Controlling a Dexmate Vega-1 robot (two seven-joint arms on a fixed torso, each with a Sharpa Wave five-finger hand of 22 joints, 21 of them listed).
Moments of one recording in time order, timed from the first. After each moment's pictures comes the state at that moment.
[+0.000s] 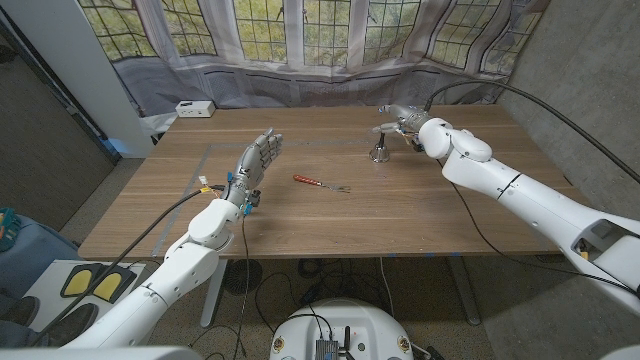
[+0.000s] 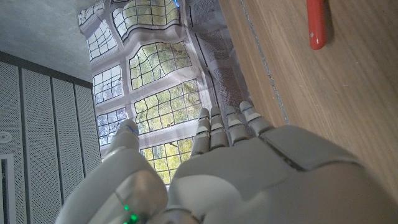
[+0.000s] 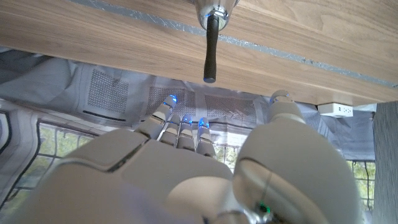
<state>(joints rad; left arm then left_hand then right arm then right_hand) 1.10 0.61 0.33 -1.67 -0.57 -0.31 0.11 0.17 0.03 0.40 -0.14 0.18 0.27 0.09 0.18 0.18 0.23 0.04 0.20 0.20 0.14 0.07 0.18 0.18 0.10 0.06 0.19 0.18 -0.49 -0.71 -0.75 -1.70 -0.44 -0.44 0.12 0.64 0.02 0.16 -0.03 0.24 0.10 0.06 0.17 0.20 0.08 0.12 0.18 0.20 -0.01 0.05 0.18 0.27 0.21 -0.02 0.22 0.17</state>
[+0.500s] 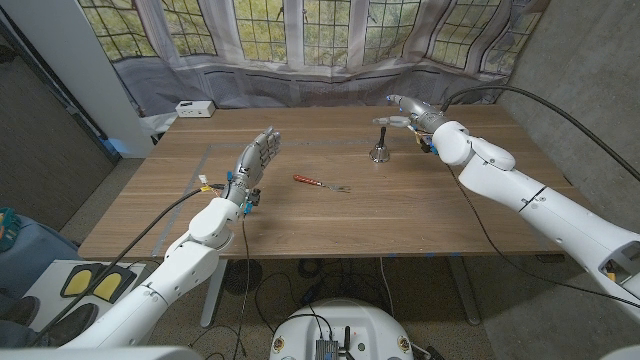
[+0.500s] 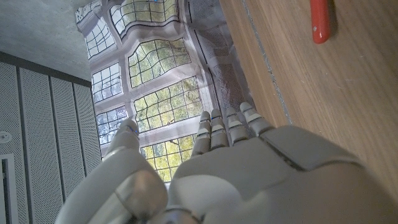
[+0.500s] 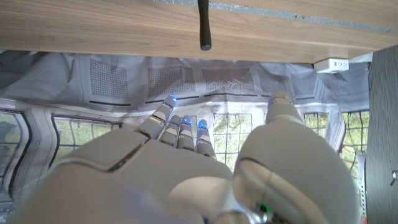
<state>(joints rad) 1.09 0.61 0.33 -1.68 -0.55 -0.30 0.13 0.17 0.03 0.40 -0.14 0.18 0.24 0.10 0.18 0.18 0.20 0.04 0.20 0.20 0.13 0.07 0.18 0.18 0.09 0.06 0.19 0.18 -0.64 -0.78 -0.60 -1.83 -0.30 -0.38 -0.02 0.62 0.04 0.17 -0.03 0.24 0.10 0.06 0.19 0.20 0.07 0.12 0.18 0.20 -0.01 0.05 0.19 0.26 0.21 -0.03 0.21 0.17</state>
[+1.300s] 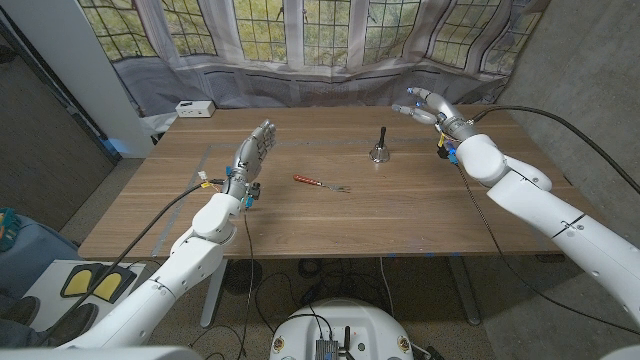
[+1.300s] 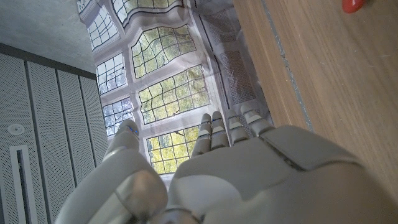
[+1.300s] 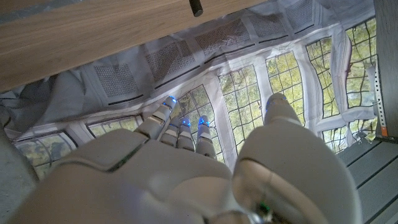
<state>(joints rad) 1.05 0.57 0.33 -1.62 -0.52 -0.35 0.15 0.17 0.03 0.40 -0.14 0.18 0.18 0.11 0.18 0.18 0.15 0.05 0.19 0.20 0.08 0.08 0.18 0.18 0.05 0.05 0.18 0.18 -0.87 -0.81 -0.37 -1.89 0.00 -0.18 -0.21 0.60 0.04 0.17 -0.03 0.23 0.13 0.05 0.20 0.19 0.02 0.12 0.18 0.20 -0.04 0.06 0.19 0.25 0.19 -0.01 0.19 0.17</state>
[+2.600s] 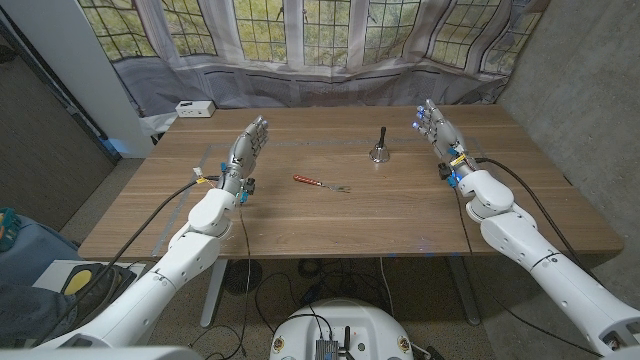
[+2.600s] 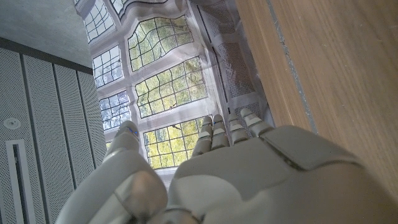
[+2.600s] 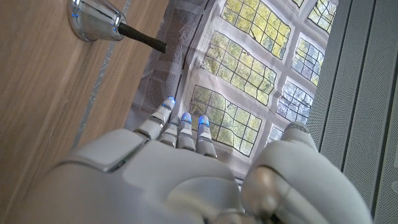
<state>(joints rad) 1.00 0.56 0.32 -1.54 -0.56 -0.38 0.10 0.17 0.02 0.39 -0.13 0.17 0.16 0.11 0.18 0.18 0.11 0.08 0.19 0.20 0.03 0.08 0.17 0.18 0.02 0.03 0.18 0.18 -0.95 -0.60 -0.29 -1.54 0.59 0.31 0.00 0.37 -0.03 0.07 0.04 0.23 0.15 0.08 0.20 0.19 0.10 0.13 0.21 0.19 0.00 0.06 0.21 0.23 0.21 -0.03 0.20 0.17</state>
